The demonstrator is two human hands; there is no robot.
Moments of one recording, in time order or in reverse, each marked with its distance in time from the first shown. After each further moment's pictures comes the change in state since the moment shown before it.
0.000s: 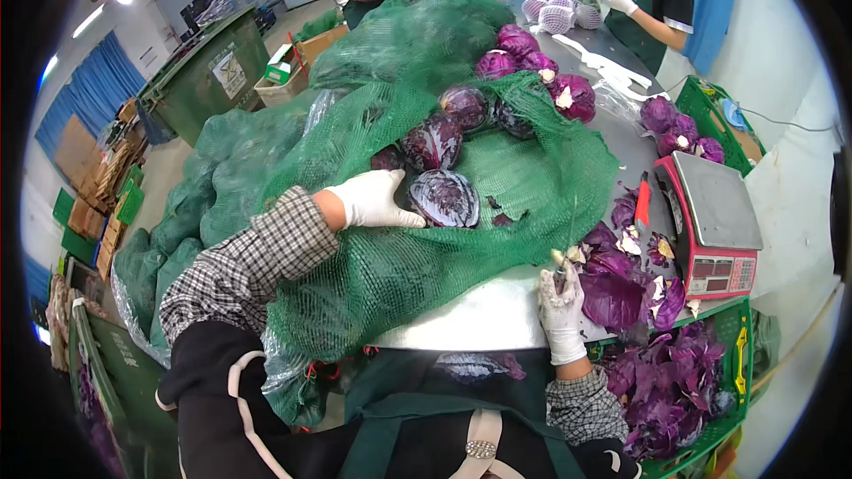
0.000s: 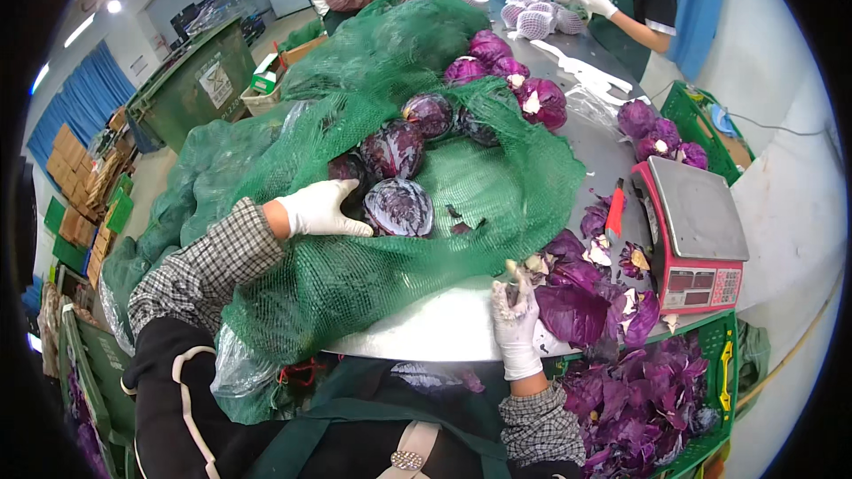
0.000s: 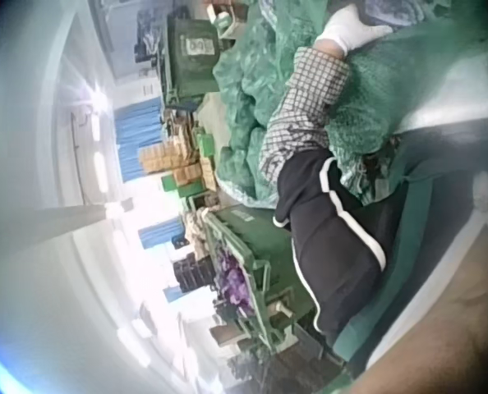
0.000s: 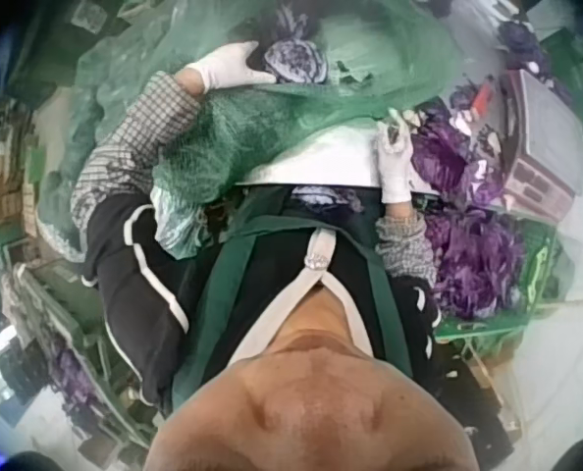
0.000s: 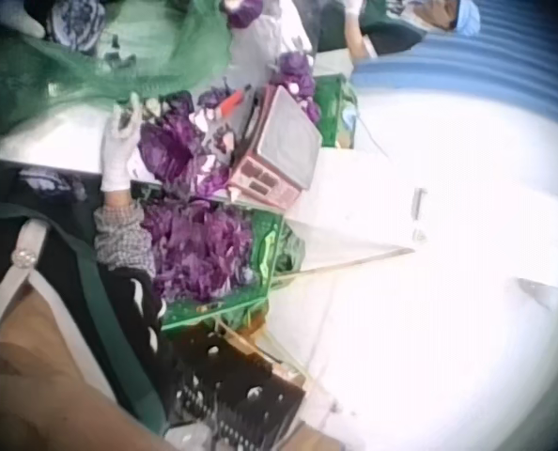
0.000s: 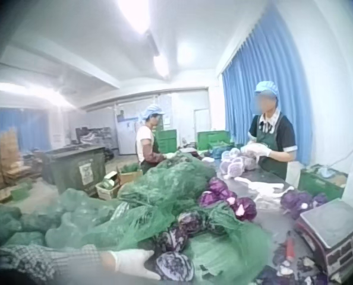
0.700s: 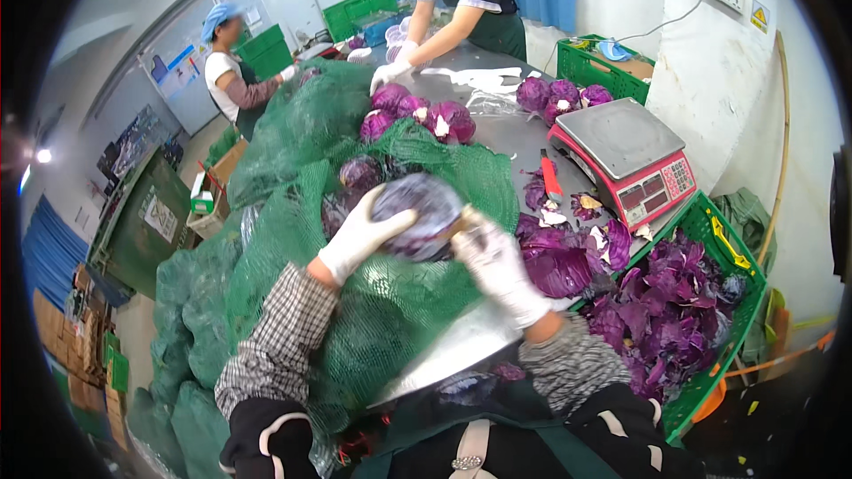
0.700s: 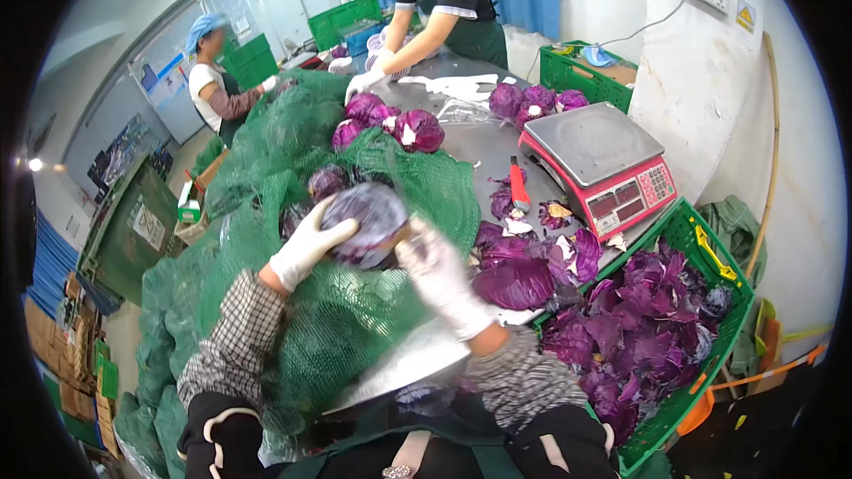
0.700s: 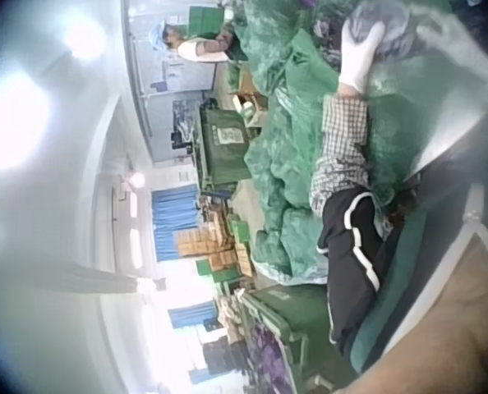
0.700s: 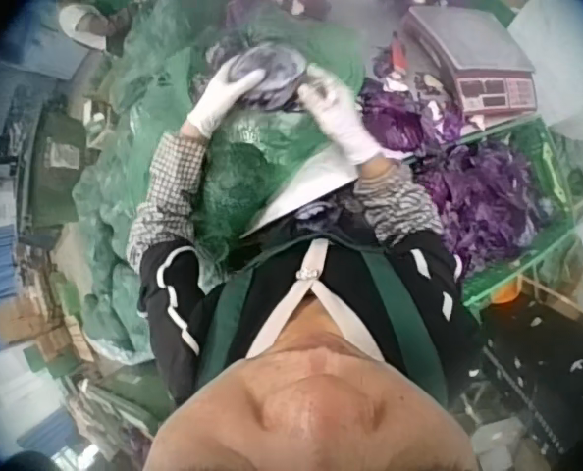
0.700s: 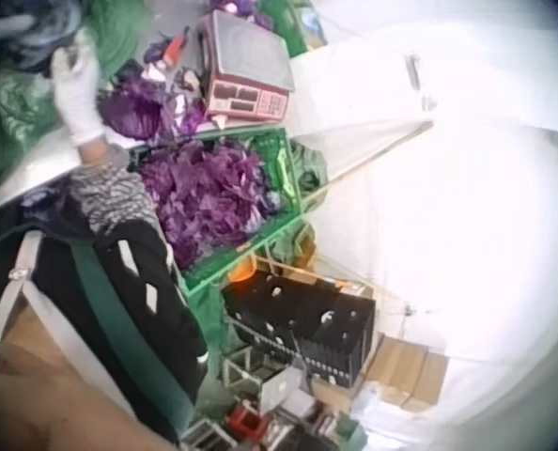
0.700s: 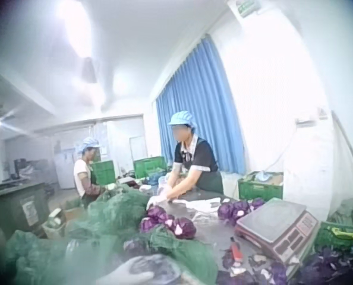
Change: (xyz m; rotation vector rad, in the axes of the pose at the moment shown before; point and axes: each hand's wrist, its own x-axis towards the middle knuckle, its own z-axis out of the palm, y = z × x) left_hand 0.050 0.095 -0.003 -1.079 0.114 0.417; right_hand 0.071 -0.068 -0.004 0.697 0.042 0.332
